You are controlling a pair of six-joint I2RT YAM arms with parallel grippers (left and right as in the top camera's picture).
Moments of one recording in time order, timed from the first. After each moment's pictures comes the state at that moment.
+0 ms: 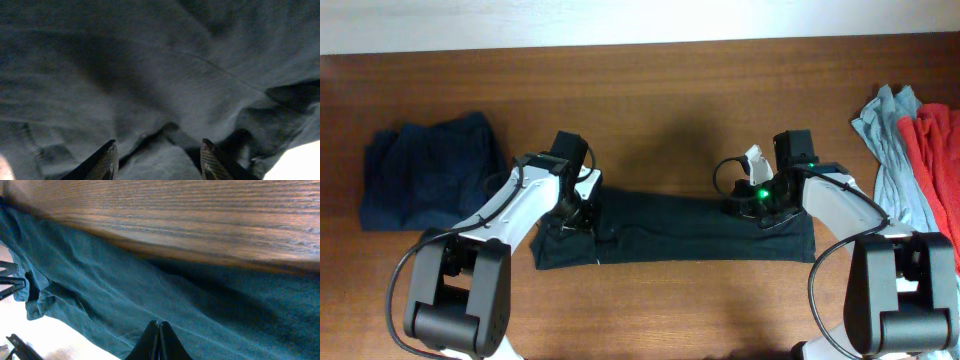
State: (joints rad) left arm -0.29 1.83 1.16 -0.87 0.15 -0.02; right arm 0.01 1.72 0.96 -0.61 -0.57 0.11
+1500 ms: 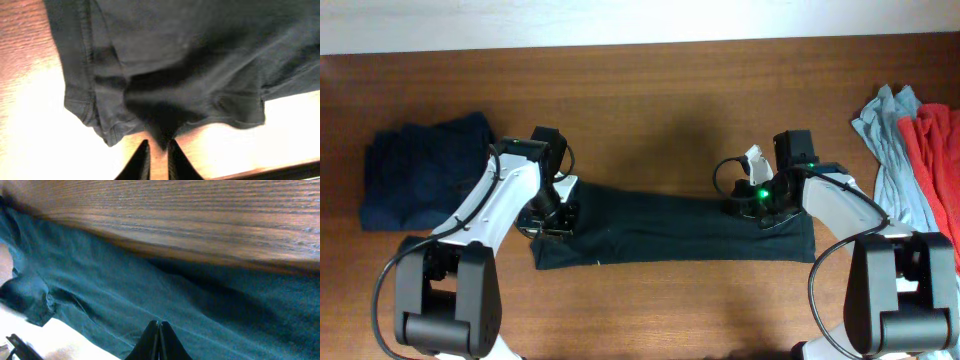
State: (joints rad) left arm -0.21 1.81 1.26 -1.20 0.11 -0.02; right arm 0.01 1.72 0.96 -0.61 -0.57 0.11
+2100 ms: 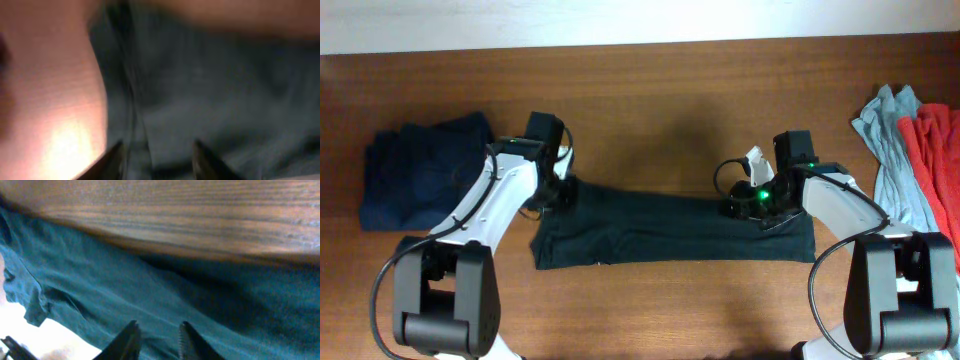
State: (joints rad) left arm -0.19 1.81 1.26 -0.90 0.03 -0.07; right arm 0.01 1.72 0.96 -0.63 -0.55 0.11
